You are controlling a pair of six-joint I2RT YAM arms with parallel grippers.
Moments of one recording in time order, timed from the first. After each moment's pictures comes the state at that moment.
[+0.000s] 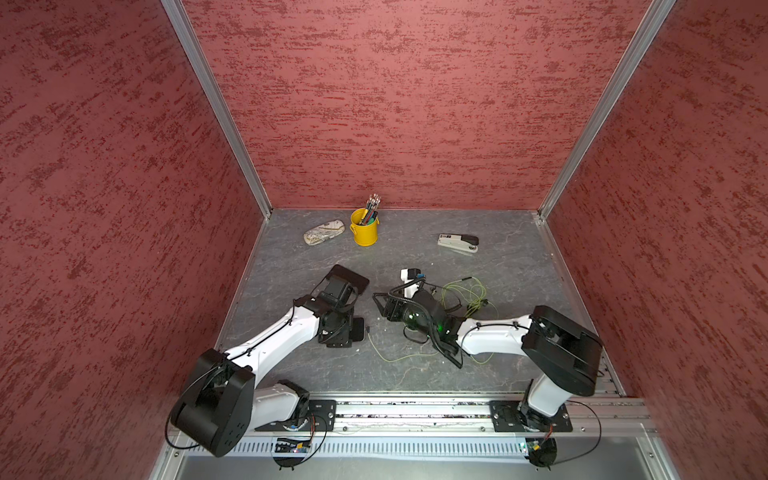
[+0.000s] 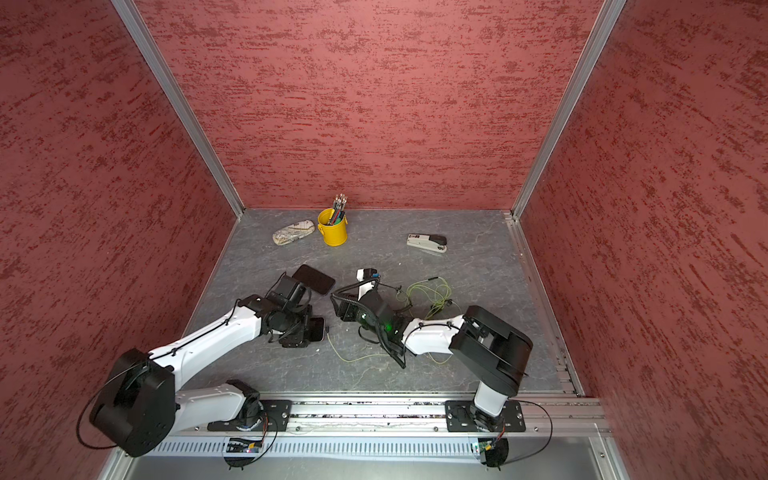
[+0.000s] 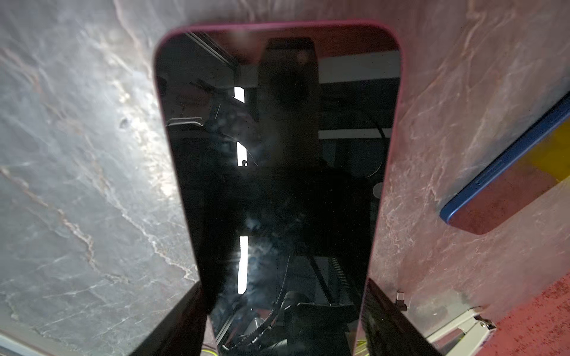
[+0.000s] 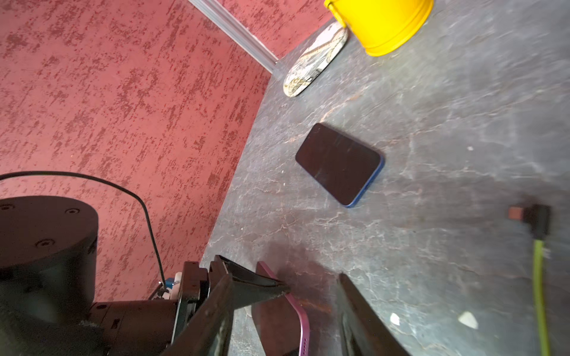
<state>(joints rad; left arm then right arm) -0.46 1.27 0.70 -0.72 0.07 -2.00 0.98 1.68 0.76 0.62 0.13 0.96</state>
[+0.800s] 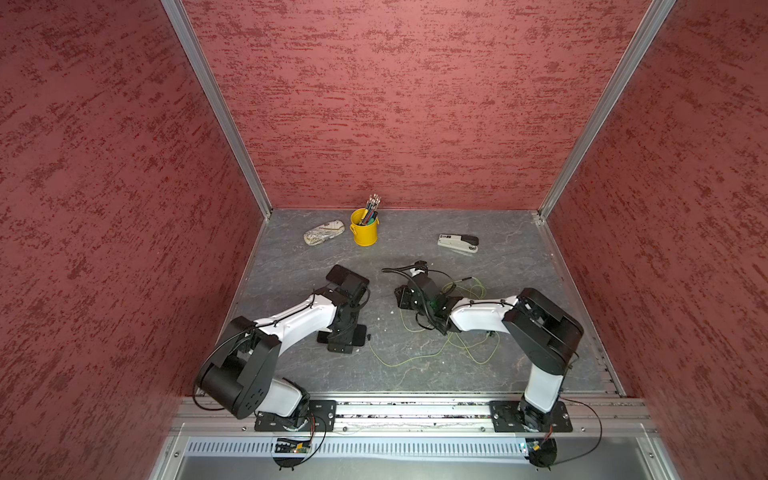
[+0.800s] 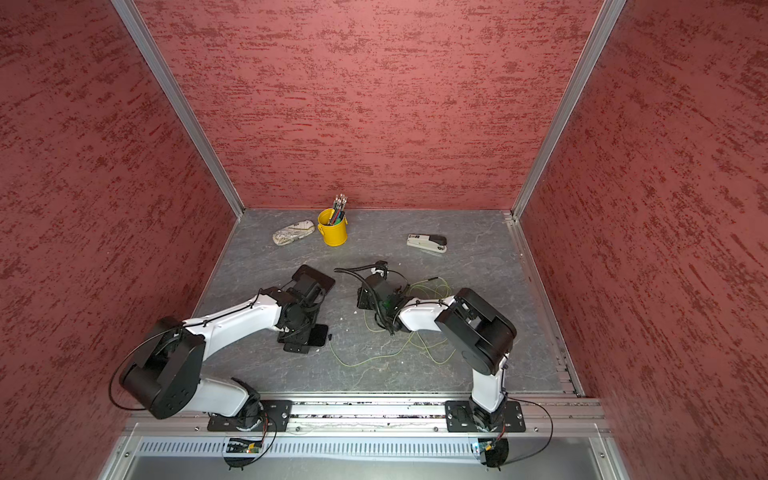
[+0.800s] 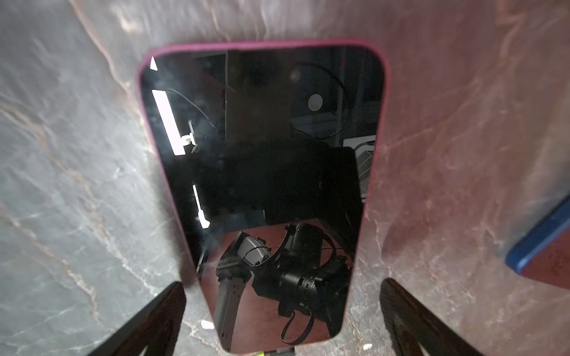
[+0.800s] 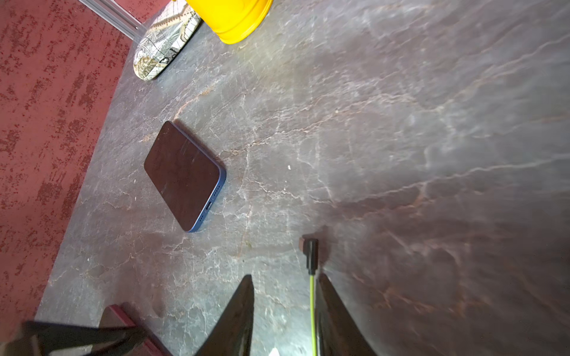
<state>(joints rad) -0.51 1.42 0.76 -0.77 -0.04 -1.95 0.81 1.86 0.93 0.28 0.13 0.83</state>
